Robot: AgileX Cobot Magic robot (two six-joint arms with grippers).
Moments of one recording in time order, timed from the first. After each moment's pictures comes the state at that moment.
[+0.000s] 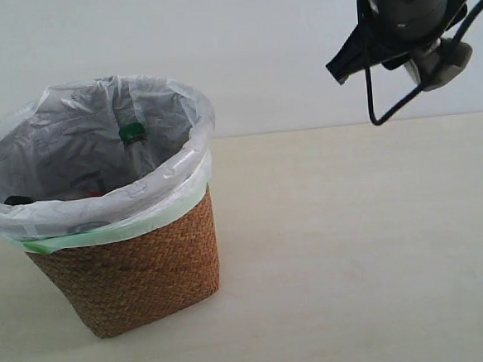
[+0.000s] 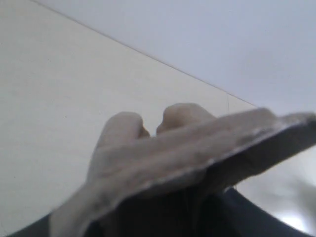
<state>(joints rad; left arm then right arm) -0.01 0.00 0.00 -0.26 0.31 0.24 0.63 1.68 -1.53 -0.91 1.15 0.54</state>
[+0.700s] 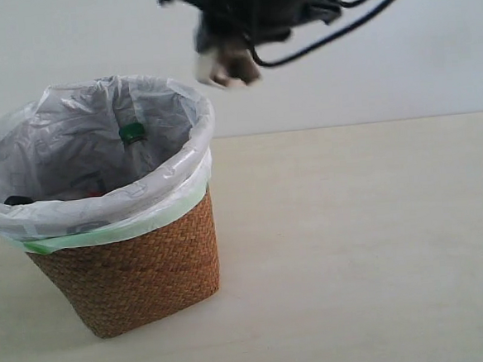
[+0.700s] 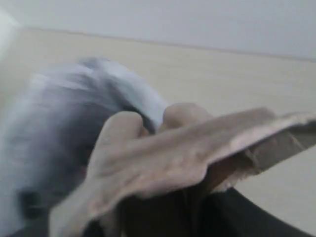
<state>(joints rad) -0.01 0.00 0.00 -0.26 0.31 0.24 0.64 1.71 -1.71 0.14 0.72 0.26</state>
